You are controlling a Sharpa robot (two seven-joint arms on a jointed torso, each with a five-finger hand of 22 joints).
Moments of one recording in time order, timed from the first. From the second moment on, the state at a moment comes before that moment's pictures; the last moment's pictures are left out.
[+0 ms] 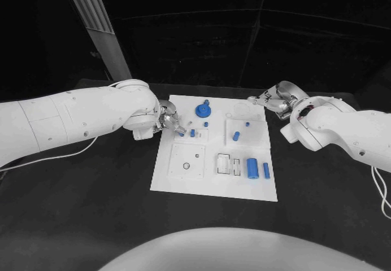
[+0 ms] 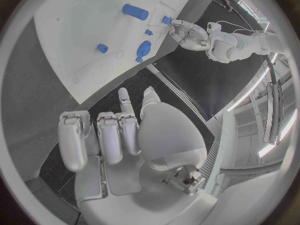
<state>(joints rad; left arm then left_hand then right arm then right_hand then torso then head) 1.39 -0.64 -0.23 1.33 -0.86 0.17 -0.55 1.15 -0.05 0.23 0.29 0.58 0.65 0.10 0.69 0.82 1.47 0.04 1.57 1.31 1.47 0.00 1.58 1.31 0.02 1.44 0.11 1.47 1.31 1.25 -0.85 -0.08 1.51 -0.92 -0.50 -0.29 1.28 0.11 -0.17 0.29 0.18 0.98 0.15 0.18 0.12 1.46 0.08 1.57 1.31 1.47 0.02 1.57 1.31 0.01 1.47 0.13 1.57 1.31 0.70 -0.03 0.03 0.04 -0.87</state>
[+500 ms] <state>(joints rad) 1.39 -0.64 -0.23 1.33 -0.86 0.17 -0.55 0.97 -0.07 0.09 0.29 0.57 0.66 0.11 0.68 0.80 1.47 0.04 1.57 1.31 1.47 0.00 1.58 1.31 0.02 1.45 0.12 1.48 1.31 1.25 -0.85 -0.08 1.51 -0.92 -0.50 -0.29 1.28 0.11 -0.17 0.29 0.18 0.98 0.15 0.18 0.12 1.46 0.08 1.57 1.31 1.47 0.02 1.57 1.31 0.01 1.47 0.13 1.57 1.31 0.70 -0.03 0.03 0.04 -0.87</state>
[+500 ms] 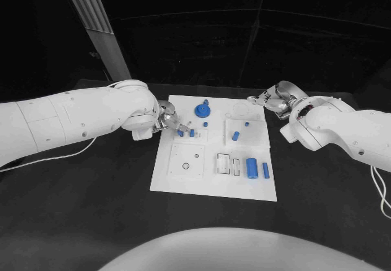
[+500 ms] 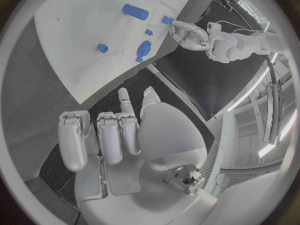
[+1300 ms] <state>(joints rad) 1.39 -0.65 -0.23 1.34 -0.86 0.14 -0.52 0.89 -0.05 0.03 0.29 0.47 0.68 0.10 0.71 0.82 1.47 0.04 1.57 1.31 1.47 0.00 1.58 1.31 0.02 1.46 0.12 1.50 1.31 1.25 -0.85 -0.08 1.51 -0.92 -0.50 -0.29 1.28 0.11 -0.17 0.29 0.18 0.98 0.15 0.18 0.12 1.46 0.08 1.57 1.31 1.47 0.02 1.57 1.31 0.01 1.47 0.13 1.57 1.31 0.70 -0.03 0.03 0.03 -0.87</state>
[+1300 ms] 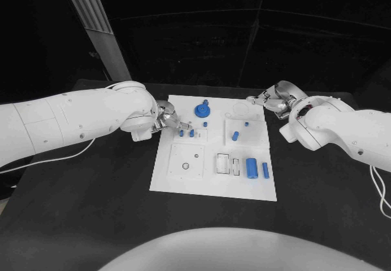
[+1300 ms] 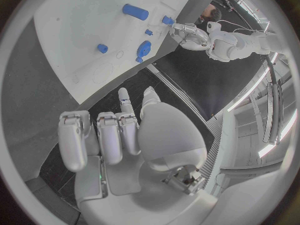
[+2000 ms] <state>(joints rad) 1.39 -0.66 -0.23 1.36 -0.87 0.11 -0.50 0.91 -0.03 0.01 0.29 0.47 0.68 0.10 0.73 0.84 1.47 0.04 1.57 1.31 1.47 0.00 1.58 1.31 0.02 1.46 0.12 1.51 1.31 1.25 -0.85 -0.08 1.51 -0.92 -0.50 -0.29 1.28 0.11 -0.17 0.29 0.18 0.98 0.15 0.18 0.12 1.46 0.08 1.57 1.31 1.47 0.02 1.57 1.31 0.01 1.47 0.13 1.57 1.31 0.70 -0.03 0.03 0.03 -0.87</state>
